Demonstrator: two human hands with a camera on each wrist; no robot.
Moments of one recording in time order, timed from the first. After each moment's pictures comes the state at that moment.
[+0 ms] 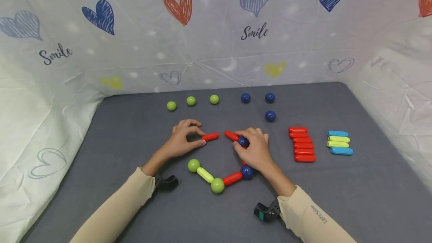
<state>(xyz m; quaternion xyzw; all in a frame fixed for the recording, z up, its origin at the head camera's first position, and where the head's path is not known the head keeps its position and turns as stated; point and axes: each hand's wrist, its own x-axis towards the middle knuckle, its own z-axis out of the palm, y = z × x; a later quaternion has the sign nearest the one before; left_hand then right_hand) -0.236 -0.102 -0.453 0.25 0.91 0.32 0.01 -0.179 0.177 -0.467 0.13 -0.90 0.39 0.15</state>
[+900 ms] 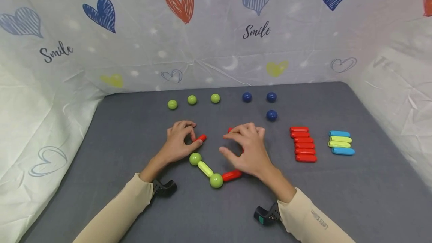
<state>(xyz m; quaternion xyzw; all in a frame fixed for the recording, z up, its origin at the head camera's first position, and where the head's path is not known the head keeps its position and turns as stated) -0.220 -0.107 -0.457 0.20 0.93 0.29 -0.04 -0.169 0.162 -0.452 0.29 -0.85 0.36 0.25</state>
